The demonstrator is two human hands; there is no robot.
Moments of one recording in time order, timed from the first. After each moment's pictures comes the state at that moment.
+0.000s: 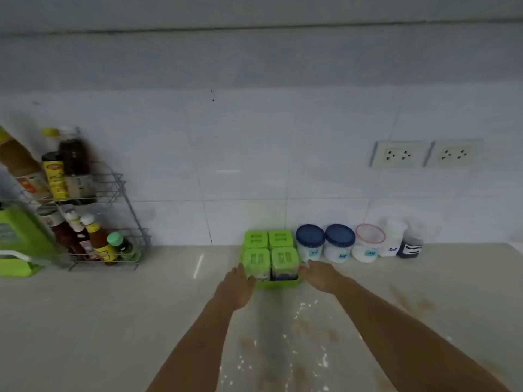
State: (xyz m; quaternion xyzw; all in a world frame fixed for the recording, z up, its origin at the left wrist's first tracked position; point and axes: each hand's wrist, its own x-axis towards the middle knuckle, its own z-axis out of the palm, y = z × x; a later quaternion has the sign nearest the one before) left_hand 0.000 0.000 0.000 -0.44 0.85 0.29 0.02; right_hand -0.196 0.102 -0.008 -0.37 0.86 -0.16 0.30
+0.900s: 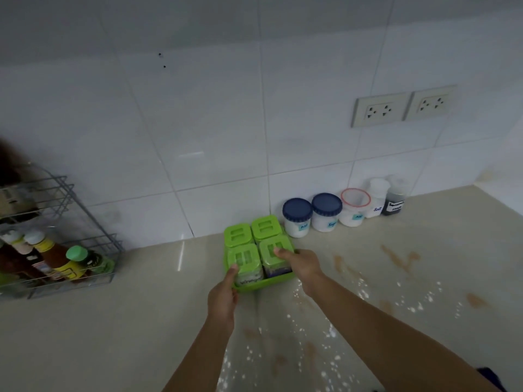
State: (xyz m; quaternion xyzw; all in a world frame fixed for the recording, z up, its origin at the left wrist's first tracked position) left_hand 0.013 -0.007 -0.052 -0.52 0.40 0.72 -0.23; right_hand -0.144 0.083 -0.046 -0.05 0.72 -0.60 0.35
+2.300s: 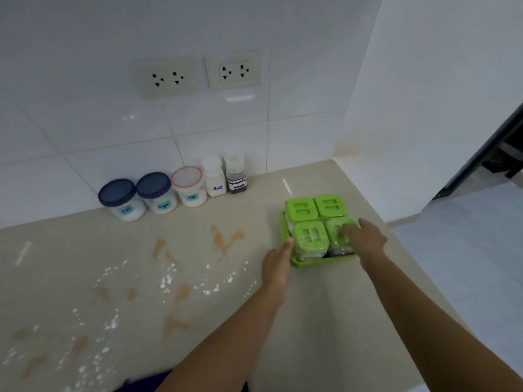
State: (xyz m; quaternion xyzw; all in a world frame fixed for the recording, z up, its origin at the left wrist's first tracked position) left_hand -0.355 0.399 -0.073 -0.46 0.62 0.63 -0.06; right_hand -0.487 0.522 -0.030 0.06 0.90 -0.39 0.17
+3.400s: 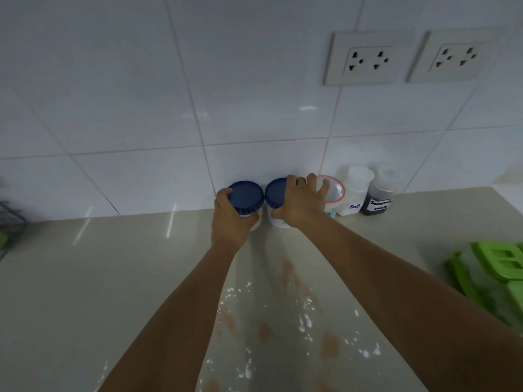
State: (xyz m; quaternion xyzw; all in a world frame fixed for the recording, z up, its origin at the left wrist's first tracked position) left_hand -0.223 -0.004 -0.092 -0.40 0.75 0.42 -0.33; right_hand -0.353 0.081 -0.039 -0.40 0.92 -0.03 0.02
